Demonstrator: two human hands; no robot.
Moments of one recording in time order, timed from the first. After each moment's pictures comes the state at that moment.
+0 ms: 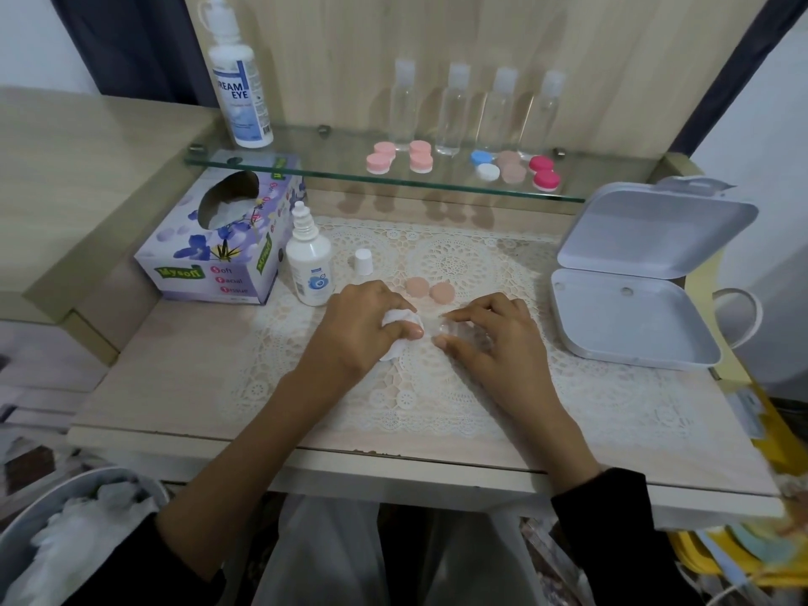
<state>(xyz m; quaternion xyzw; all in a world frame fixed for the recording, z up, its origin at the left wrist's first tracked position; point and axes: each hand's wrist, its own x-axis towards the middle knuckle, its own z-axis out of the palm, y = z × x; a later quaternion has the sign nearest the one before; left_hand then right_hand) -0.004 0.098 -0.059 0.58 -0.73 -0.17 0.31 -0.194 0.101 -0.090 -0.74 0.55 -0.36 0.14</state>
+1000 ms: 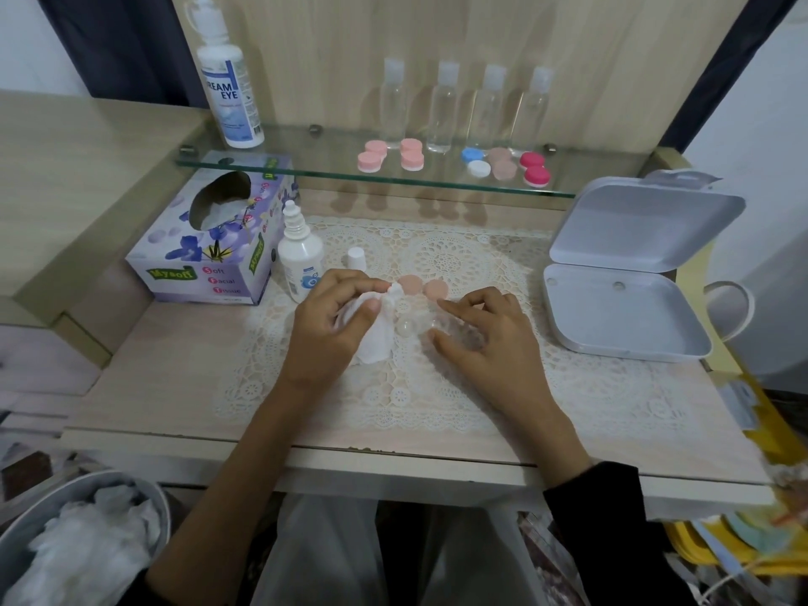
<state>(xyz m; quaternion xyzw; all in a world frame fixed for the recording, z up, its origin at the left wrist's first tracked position) 0.010 0.114 -0.074 0.48 -0.64 -0.28 0.53 -0.187 0.111 -0.080 -0.73 0.56 -0.37 0.15</state>
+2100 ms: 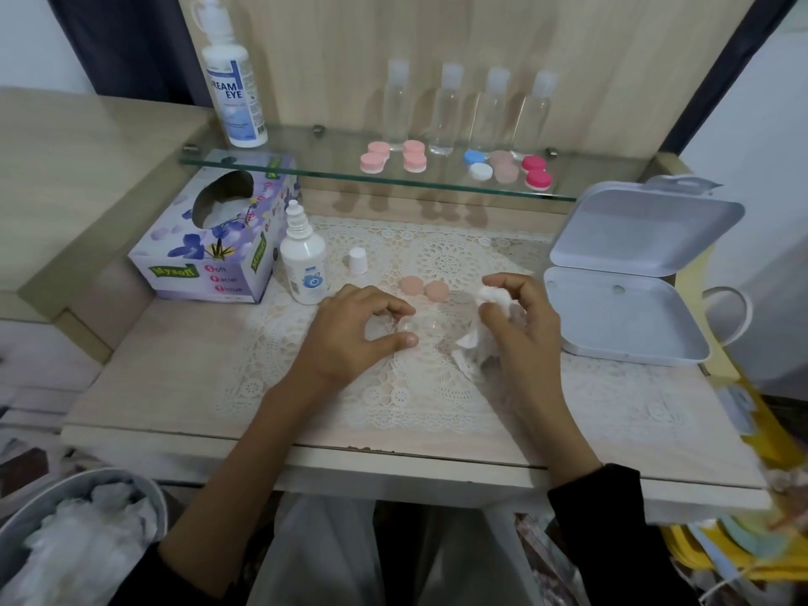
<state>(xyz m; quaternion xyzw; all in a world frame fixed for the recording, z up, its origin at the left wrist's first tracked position) 0.008 0.098 -0.085 0.51 -0.74 -0.21 0.38 -0.184 0.125 -0.058 -0.45 0.42 -0.63 0.48</state>
